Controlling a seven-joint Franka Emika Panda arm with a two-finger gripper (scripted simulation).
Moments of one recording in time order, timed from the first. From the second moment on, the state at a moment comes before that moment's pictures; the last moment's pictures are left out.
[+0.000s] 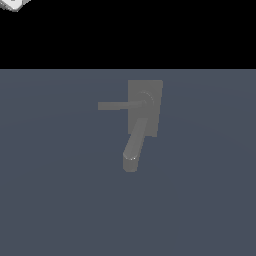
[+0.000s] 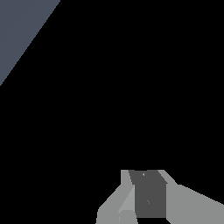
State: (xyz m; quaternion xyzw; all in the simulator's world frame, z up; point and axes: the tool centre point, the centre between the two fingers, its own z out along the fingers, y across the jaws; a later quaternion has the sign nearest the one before) arm -0.021 0.261 0.530 0.26 0.32 0.24 0.88
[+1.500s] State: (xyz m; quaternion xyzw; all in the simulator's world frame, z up) arm 0.063 0.128 0.172 0.12 0.66 -0.02 0.74
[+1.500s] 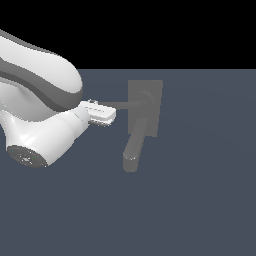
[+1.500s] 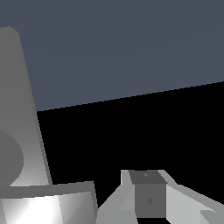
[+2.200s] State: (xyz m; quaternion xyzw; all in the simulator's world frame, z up) arm 0.065 0.128 0.142 0.15 0.68 0.00 0.71
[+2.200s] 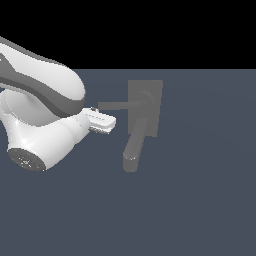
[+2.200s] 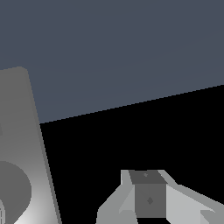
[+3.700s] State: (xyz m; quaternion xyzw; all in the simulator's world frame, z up) arm 0.059 0.080 0.120 0.09 0.70 -0.08 0.70
